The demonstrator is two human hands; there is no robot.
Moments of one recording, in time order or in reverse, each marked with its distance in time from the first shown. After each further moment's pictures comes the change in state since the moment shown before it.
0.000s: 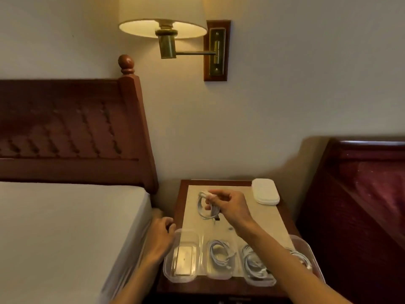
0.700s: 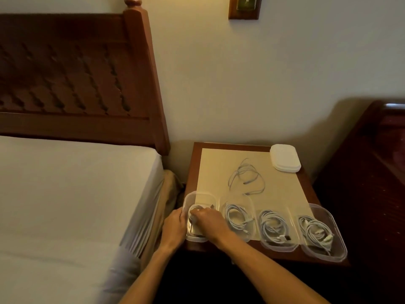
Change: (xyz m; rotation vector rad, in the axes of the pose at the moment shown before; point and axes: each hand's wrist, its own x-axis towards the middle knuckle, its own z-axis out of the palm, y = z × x) left_hand -0.030 -0.077 0.035 -0.058 -0.046 -0.012; right_hand 0.001 0.177 0.104 -1.205 -0.396 -0.422
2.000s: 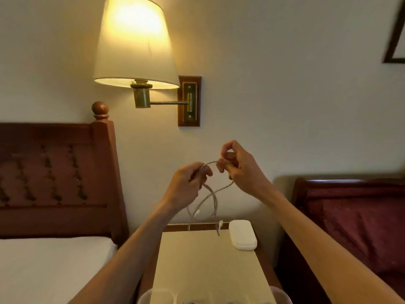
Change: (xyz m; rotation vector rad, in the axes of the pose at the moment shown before) left_hand 0.051 0.370 -0.082 -0.345 -0.165 0.780; right_hand -0.017 0.094 -0.402 0.617 0.594 -0.085
